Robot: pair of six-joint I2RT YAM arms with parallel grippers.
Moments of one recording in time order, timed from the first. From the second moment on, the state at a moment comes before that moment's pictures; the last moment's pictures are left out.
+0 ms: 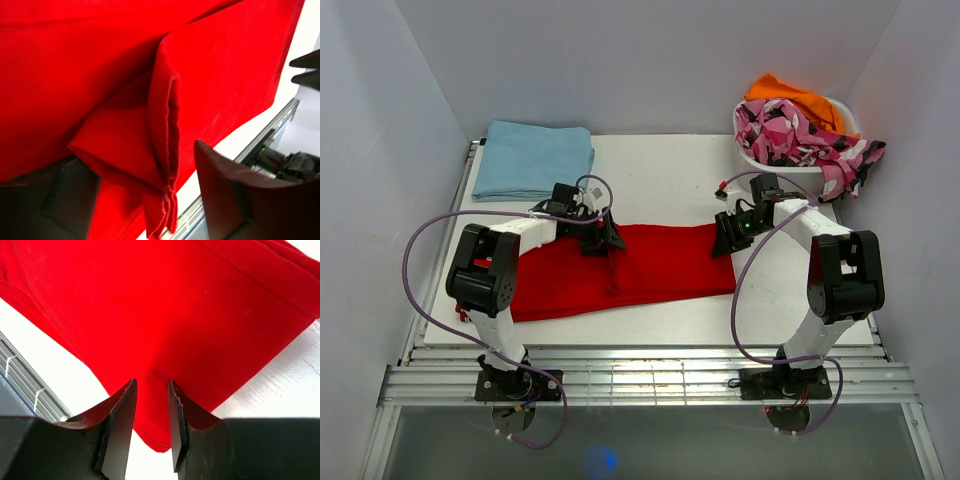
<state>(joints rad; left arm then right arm) -0.29 1.82 1.07 -0.24 0.63 -0.46 0.16 1.72 1.13 -0.66 -0.66 -0.28</state>
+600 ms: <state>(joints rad) -0.30 1.70 1.01 -0.17 0.69 -0.25 0.12 1.72 1.11 -0.68 -0.66 -0.31</state>
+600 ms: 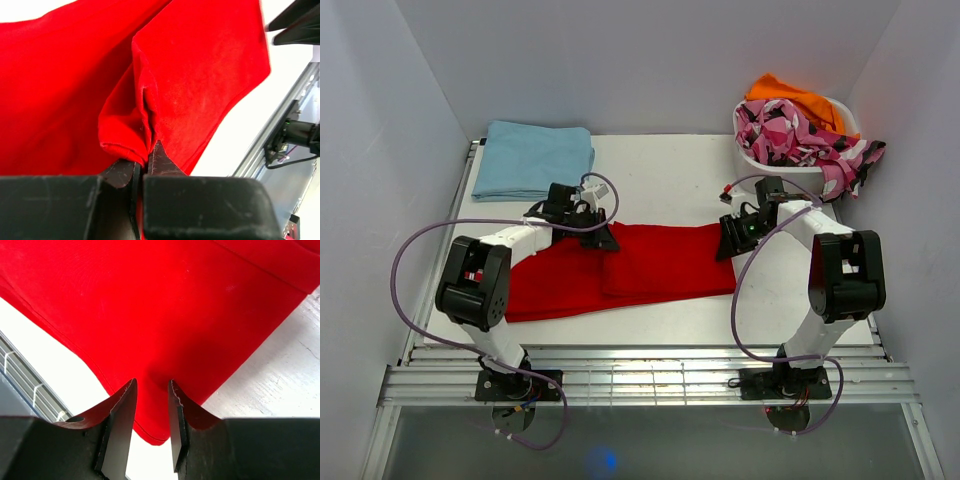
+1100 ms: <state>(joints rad) -0.30 1.81 1.01 -0.23 0.54 -0.21 0.12 1.80 1.08 -0.66 -0.67 -0.35</state>
